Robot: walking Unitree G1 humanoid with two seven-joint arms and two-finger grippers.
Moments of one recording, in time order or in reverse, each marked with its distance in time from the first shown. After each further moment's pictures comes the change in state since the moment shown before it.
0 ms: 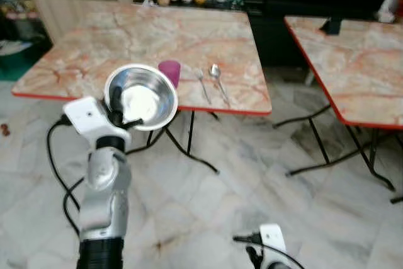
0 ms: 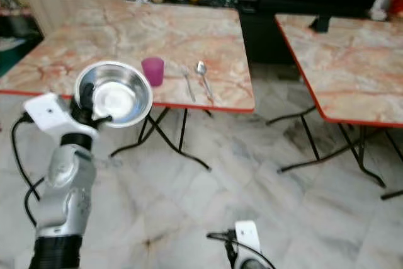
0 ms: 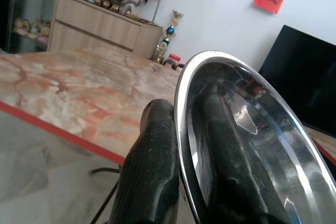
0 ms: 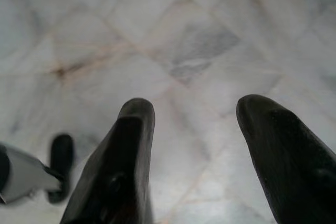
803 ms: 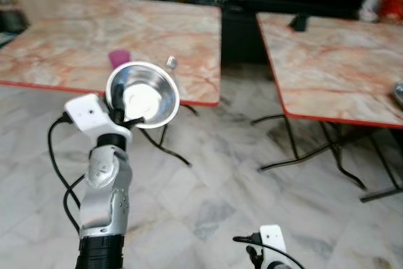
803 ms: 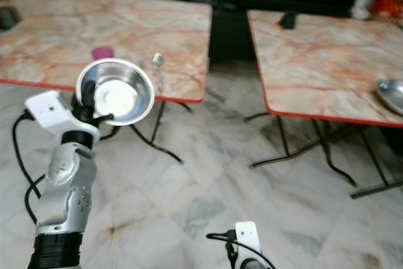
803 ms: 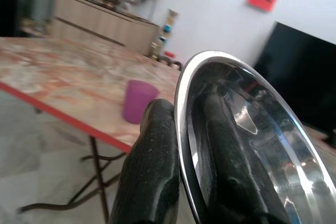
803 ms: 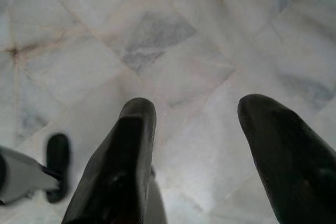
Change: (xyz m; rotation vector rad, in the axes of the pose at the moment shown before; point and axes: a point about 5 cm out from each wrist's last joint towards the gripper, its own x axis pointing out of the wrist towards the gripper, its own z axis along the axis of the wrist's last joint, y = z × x) left arm 0.003 0.001 0.002 0.005 -0.007 -0.001; right arm 0.000 0.000 0.001 -0.008 -0.003 -0.007
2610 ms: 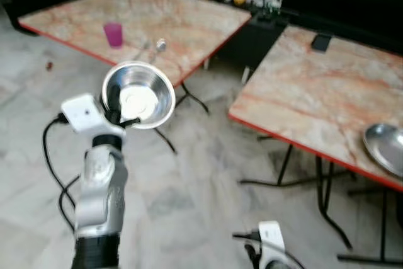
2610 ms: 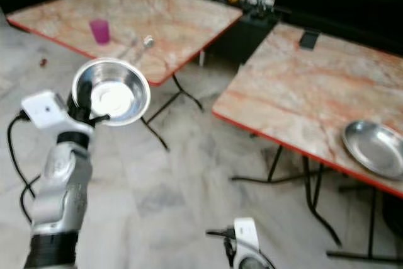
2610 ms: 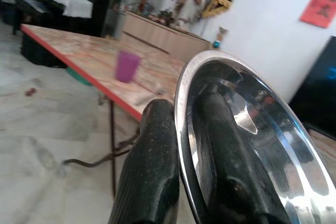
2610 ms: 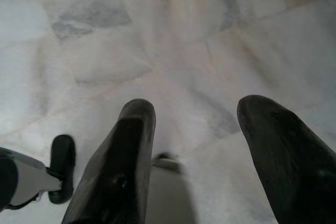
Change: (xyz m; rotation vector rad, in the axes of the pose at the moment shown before) left arm 0.001 0.009 0.002 0.016 -0.009 0.027; right arm 0.001 0.008 0.003 0.006 -0.008 0.030
